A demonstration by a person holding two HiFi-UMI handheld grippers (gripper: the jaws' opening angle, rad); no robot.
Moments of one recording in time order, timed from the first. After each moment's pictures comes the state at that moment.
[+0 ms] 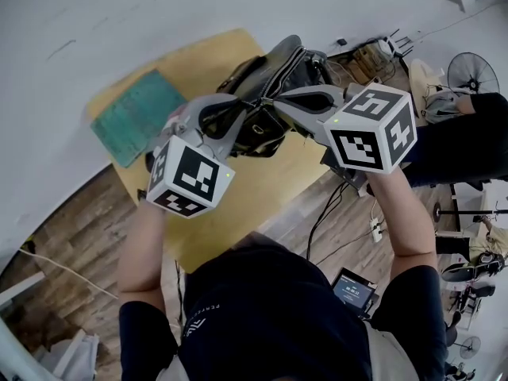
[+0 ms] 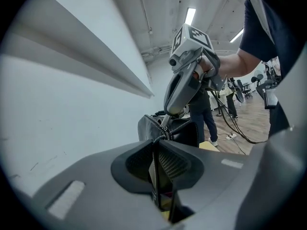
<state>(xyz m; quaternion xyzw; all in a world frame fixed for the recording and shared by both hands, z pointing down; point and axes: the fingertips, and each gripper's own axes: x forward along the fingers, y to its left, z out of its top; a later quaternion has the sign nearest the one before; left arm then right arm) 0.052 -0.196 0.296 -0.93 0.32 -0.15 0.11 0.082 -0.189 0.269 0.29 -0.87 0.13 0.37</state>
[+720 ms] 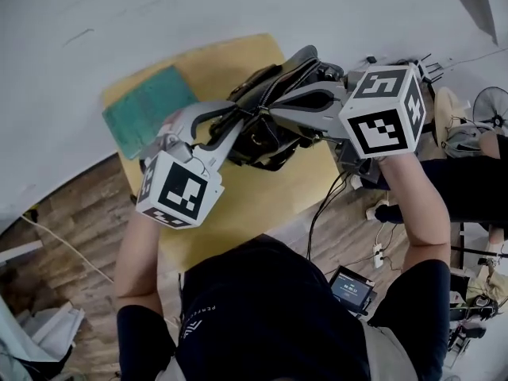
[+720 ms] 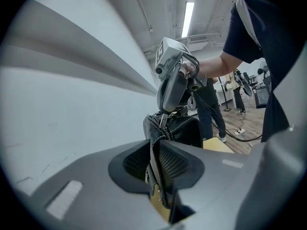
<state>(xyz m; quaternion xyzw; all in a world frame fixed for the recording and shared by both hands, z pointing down) 0.052 -0.199 0.295 -0.91 0.35 -0.16 0.14 0.071 -0.196 0.263 0.10 -0.91 0.17 0.37</state>
